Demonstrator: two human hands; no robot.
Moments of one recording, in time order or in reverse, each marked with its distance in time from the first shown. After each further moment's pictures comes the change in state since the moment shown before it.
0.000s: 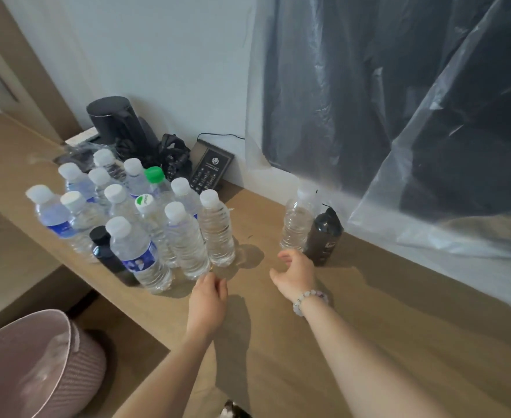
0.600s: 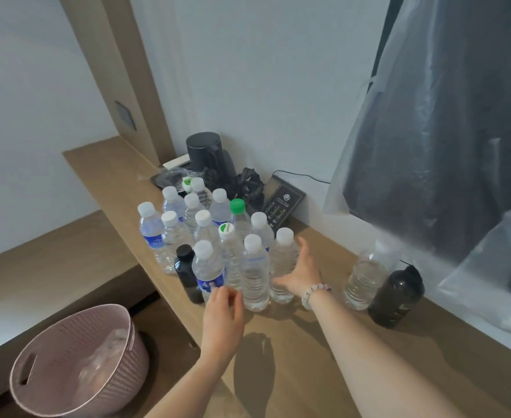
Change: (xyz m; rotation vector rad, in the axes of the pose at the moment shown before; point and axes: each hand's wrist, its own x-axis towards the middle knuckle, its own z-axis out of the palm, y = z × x) left_hand 0.001 -0.013 -0.080 -0.131 0.275 -0.030; right_hand 0.040 -0.110 0.045 0.051 -0.235 -0.242
